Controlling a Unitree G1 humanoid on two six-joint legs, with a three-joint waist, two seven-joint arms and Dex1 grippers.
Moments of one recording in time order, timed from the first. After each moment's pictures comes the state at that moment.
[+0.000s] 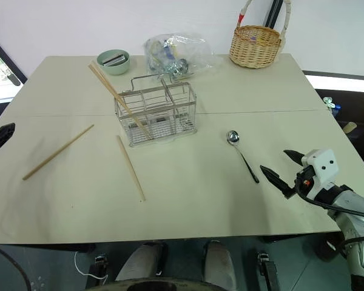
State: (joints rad) left arm -0.12 0.86 0.70 0.17 -0.46 0.39 -0.67; right arm 0.19 -0.70 -0.44 -0.27 0.45 0.32 0.78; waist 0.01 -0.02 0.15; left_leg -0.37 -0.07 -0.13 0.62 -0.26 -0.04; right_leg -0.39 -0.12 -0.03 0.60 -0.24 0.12
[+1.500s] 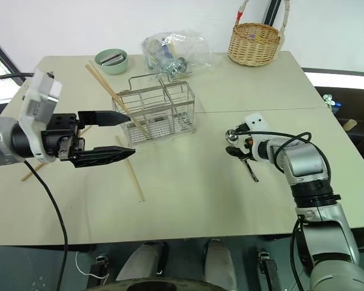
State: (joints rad) left arm -0.49 1.00 0.25 -0.53 -1.17 0.99 -0.80; right arm -0.59 -0.63 0.07 0.12 0.28 1.00 0.57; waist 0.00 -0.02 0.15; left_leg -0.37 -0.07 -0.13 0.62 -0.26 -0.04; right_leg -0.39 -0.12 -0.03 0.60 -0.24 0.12
